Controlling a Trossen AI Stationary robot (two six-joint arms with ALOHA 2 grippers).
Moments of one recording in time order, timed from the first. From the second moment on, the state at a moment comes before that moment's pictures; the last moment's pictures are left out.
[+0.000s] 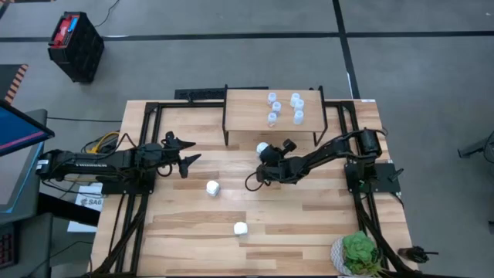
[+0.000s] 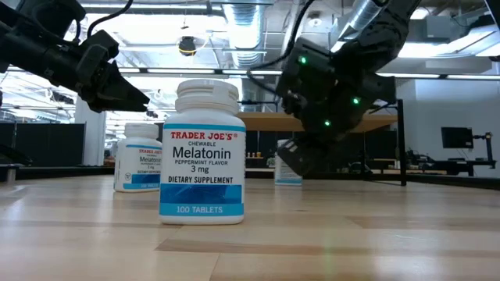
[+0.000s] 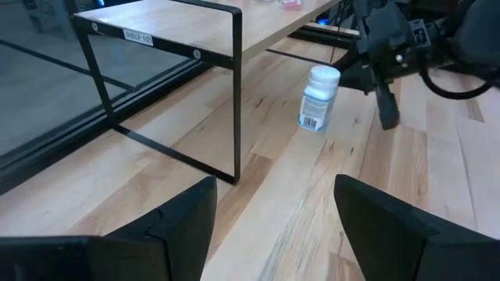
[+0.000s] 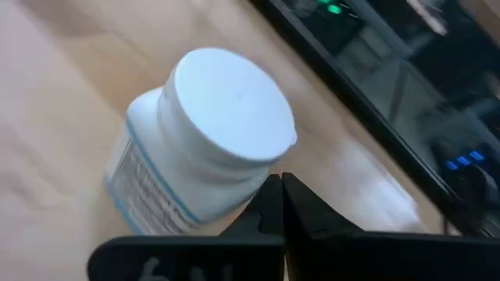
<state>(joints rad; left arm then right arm) 0.10 0.48 0.16 -0.01 -0.33 -0.19 0.06 1.94 0.97 -0.14 1.06 0.44</state>
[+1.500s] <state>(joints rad) 0.10 0.48 0.16 -0.01 -0.33 -0.19 0.07 1.94 0.97 0.41 0.50 0.14</state>
